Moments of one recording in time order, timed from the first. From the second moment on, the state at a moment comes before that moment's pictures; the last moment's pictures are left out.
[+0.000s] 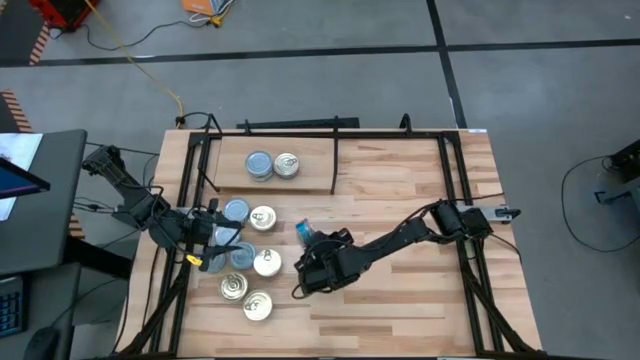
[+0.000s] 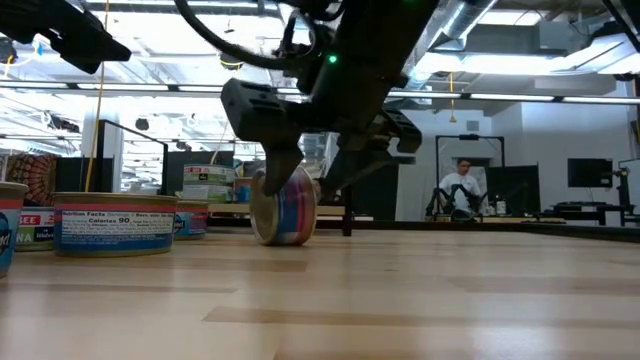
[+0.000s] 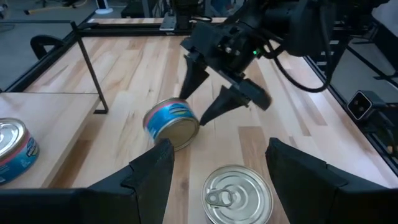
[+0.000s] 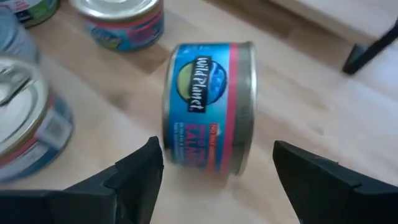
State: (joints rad) left arm -0.73 0.50 0.49 -0.40 -0.68 -0.30; right arm 0.34 2.25 1.72 -0.75 0.83 1.13
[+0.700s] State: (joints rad) left arm -0.73 0.50 0.49 -0.41 -0.63 -0.19; right arm 0.21 2.24 1.73 -0.60 0.73 0.78
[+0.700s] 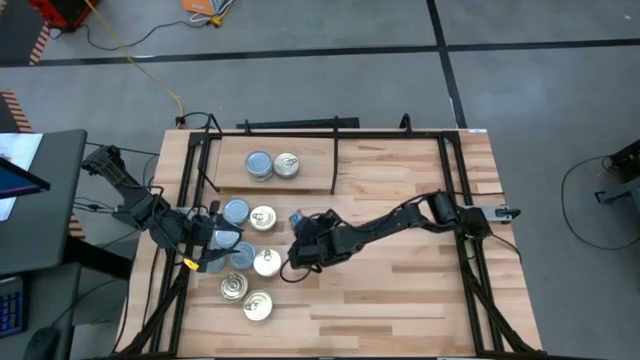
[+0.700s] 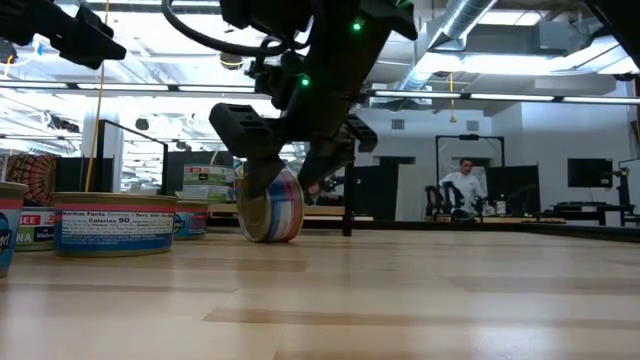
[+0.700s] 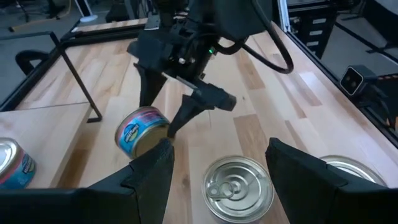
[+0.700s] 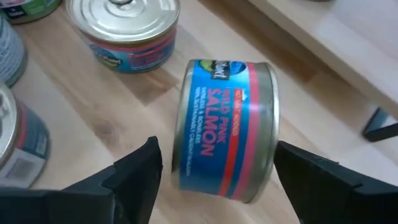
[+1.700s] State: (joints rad) left arm -0.73 0.50 0.49 -0.45 -0.45 -0.24; right arm 0.17 2.23 1.73 -0.62 0.59 0.39
